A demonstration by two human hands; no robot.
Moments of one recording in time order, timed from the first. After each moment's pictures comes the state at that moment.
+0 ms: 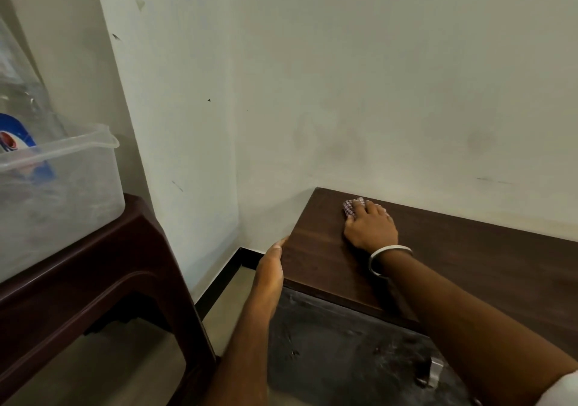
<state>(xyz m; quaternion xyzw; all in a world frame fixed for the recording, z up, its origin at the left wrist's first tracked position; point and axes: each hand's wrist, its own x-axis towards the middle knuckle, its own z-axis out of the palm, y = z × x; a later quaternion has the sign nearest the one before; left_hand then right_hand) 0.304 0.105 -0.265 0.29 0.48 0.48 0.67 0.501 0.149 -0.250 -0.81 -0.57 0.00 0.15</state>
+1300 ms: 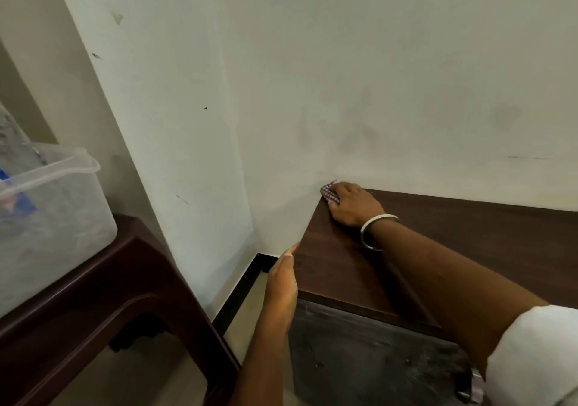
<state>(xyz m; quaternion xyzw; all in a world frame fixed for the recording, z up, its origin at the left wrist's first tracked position) 0.305 0.124 -0.299 0.35 0.52 0.48 0.61 0.488 0.219 -0.245 -0.71 -0.68 0.05 0.16</state>
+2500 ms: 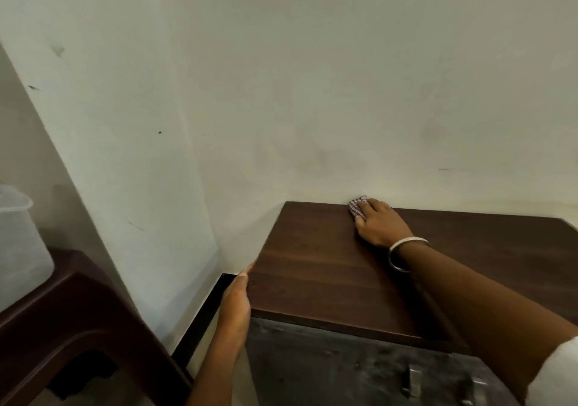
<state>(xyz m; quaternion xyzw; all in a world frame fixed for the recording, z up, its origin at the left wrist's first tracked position) 0.302 0.103 -0.282 0.40 0.53 0.49 0.57 0.609 0.160 -0.256 -0.78 -0.60 0.03 0.16</state>
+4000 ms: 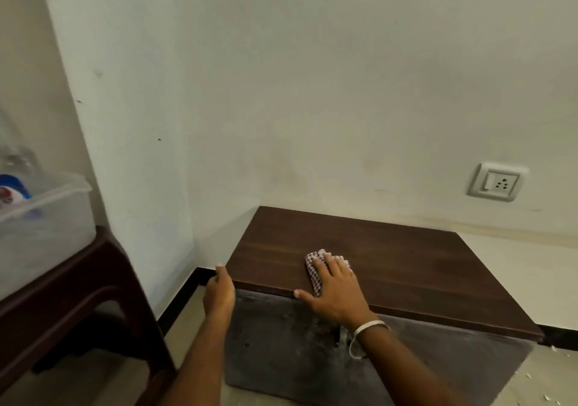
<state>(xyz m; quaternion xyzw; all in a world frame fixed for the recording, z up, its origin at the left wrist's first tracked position) 0.303 0.063 -0.274 0.42 0.67 0.40 0.47 0.506 -0.042 -0.246 -0.77 -0.62 0.05 0.13</state>
